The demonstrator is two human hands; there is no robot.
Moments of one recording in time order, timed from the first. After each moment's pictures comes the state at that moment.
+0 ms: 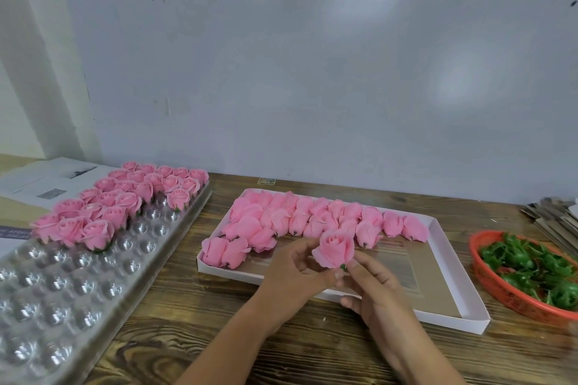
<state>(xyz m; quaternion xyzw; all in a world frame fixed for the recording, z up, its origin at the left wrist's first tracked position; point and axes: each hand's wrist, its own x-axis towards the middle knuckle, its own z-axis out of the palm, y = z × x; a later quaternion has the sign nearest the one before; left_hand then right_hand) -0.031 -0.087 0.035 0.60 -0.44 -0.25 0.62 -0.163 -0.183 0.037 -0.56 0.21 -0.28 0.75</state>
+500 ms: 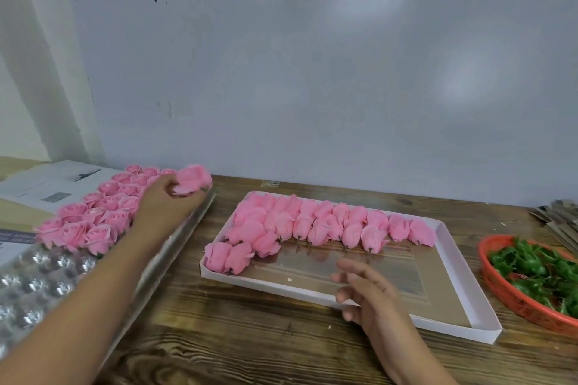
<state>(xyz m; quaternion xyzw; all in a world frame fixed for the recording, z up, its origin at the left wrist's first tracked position) 0.141 -0.015 0.092 0.78 -0.22 0.02 0.58 -0.155 -0.183 0.029 -0.53 0.22 -0.28 0.77</state>
